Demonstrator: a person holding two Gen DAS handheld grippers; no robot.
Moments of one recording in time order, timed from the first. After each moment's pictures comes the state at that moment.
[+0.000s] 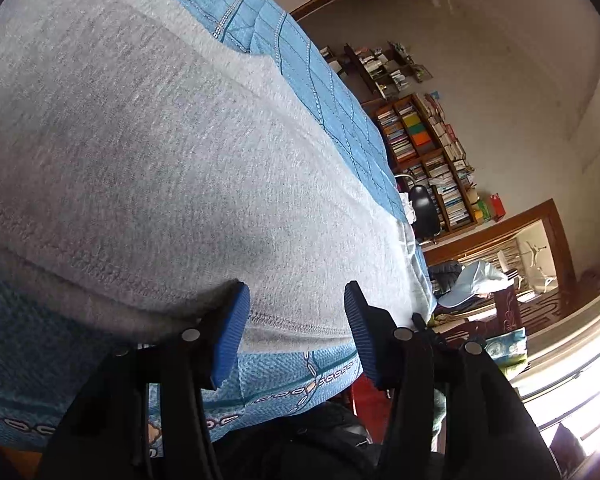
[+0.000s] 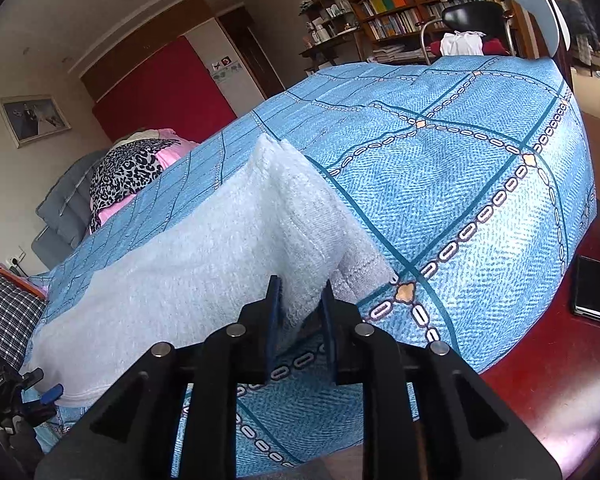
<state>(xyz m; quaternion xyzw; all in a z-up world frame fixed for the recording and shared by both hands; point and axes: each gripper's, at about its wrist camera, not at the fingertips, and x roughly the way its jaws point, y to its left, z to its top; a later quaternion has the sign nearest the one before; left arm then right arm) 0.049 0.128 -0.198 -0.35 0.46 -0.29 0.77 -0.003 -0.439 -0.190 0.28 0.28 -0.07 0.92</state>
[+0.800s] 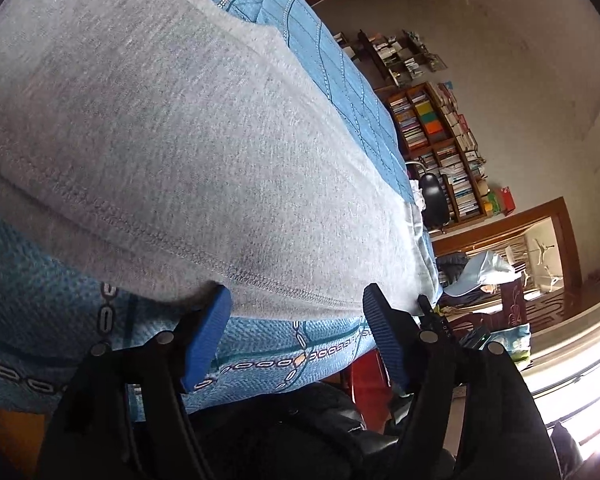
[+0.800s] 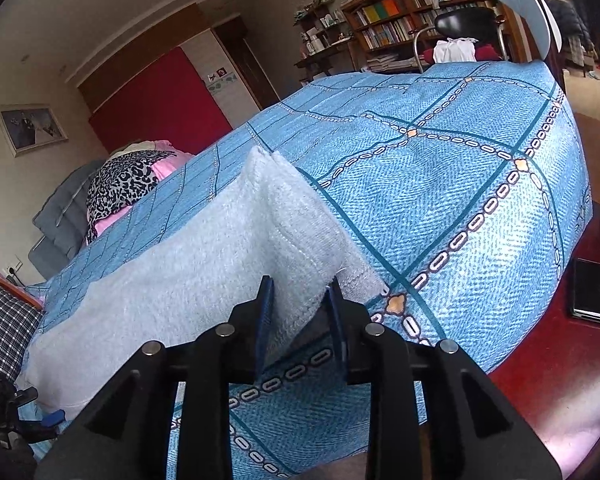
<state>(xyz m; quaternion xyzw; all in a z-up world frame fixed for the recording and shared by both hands) 0.035 0.108 -0.197 -0.35 0.49 -0.27 0.75 -0.004 -0.444 -0.189 0.28 0.25 -0.09 0.92</state>
